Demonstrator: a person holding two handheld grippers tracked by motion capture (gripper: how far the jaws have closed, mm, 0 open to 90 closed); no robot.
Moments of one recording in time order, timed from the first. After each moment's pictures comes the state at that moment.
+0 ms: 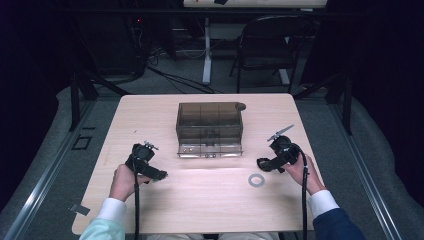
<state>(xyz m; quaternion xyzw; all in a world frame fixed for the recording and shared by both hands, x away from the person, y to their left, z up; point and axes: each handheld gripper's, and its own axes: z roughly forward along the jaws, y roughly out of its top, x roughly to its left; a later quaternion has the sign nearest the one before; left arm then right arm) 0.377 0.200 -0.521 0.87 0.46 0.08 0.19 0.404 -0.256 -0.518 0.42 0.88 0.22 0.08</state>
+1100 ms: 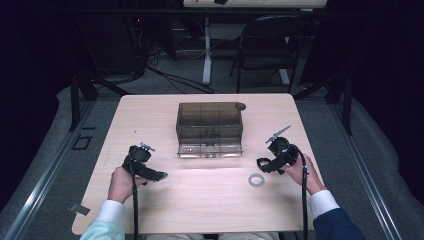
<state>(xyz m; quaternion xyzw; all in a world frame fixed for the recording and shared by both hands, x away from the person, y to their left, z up) 0.372 0.209 -0.525 0.85 0.48 0.09 0.20 0.403 -0.251 -0.520 0.40 0.89 0.19 0.07</state>
